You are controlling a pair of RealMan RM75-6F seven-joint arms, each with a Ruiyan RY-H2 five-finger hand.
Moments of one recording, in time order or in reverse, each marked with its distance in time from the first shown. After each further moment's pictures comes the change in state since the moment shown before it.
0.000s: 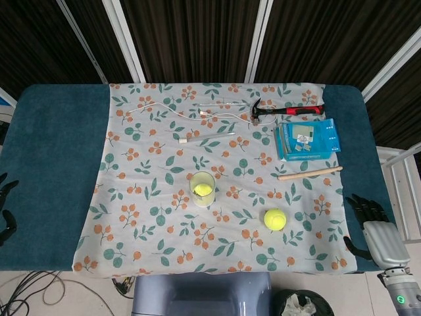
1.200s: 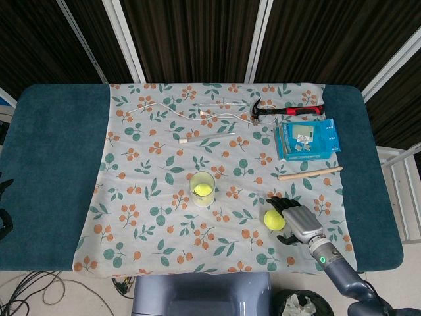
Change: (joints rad) left arm 0.005 -0.004 -0.017 0.005 -0.041 -0.004 0.005; right arm 0.348 -0.274 0.044 0.020 0.271 -0.381 -0.245
